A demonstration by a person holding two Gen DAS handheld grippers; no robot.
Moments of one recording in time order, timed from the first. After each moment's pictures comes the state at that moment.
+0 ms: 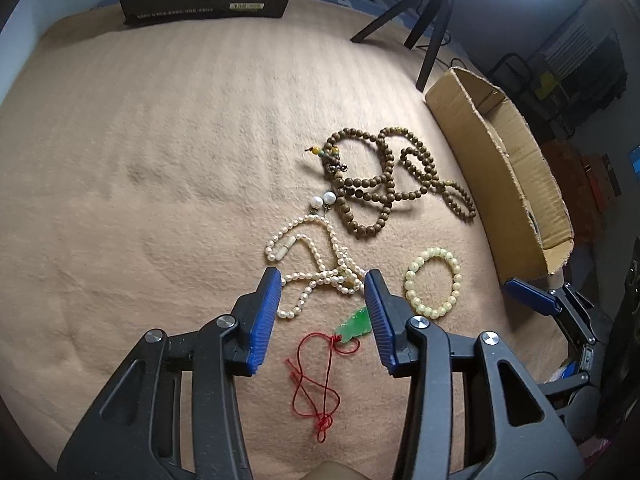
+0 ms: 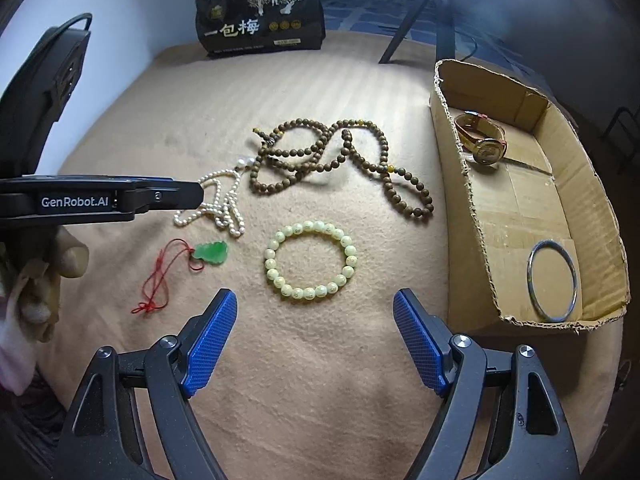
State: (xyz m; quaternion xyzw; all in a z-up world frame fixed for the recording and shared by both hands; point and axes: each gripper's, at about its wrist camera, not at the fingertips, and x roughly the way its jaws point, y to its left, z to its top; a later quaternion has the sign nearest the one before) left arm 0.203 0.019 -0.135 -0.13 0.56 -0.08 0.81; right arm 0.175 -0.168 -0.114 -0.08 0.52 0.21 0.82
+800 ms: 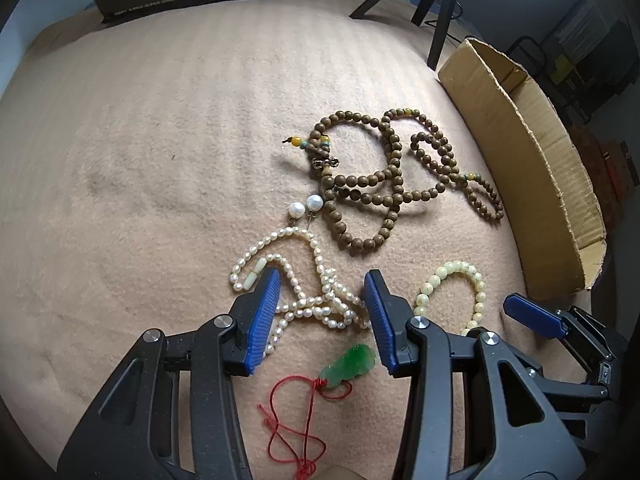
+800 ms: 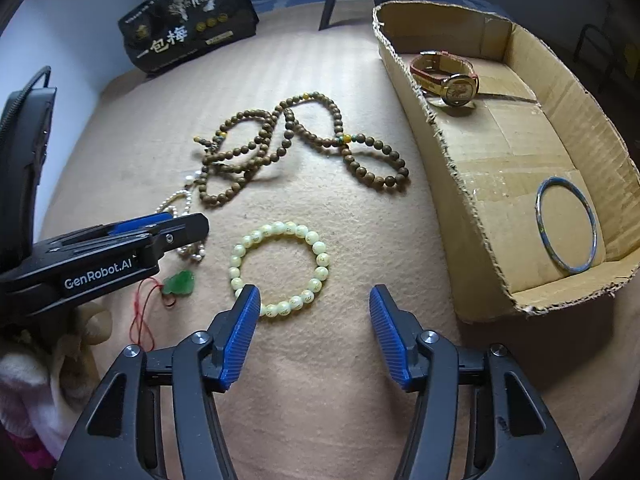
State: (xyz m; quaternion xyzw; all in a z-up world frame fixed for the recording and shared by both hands) left arm 0.232 -0.012 -0.164 -0.09 0.58 -0.06 0.81; right arm 0.199 -0.180 -0.139 0.02 0.58 0.14 0.81
